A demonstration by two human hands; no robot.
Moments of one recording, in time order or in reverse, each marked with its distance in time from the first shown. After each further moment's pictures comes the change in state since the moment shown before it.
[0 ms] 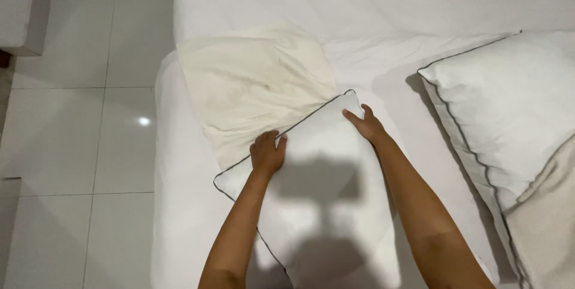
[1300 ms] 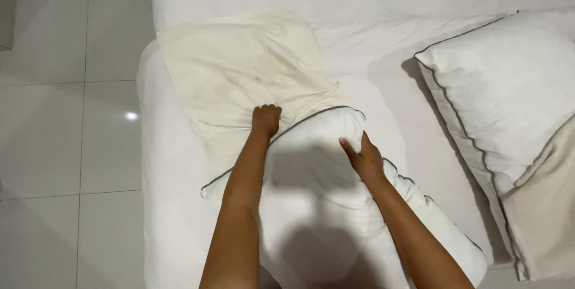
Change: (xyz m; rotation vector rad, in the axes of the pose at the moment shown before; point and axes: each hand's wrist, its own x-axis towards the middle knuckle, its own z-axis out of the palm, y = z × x) left_hand 0.121 -0.031 0.064 0.577 -0.196 0.380; right_hand -0.143 0.012 0.035 0.120 0.211 -0.155
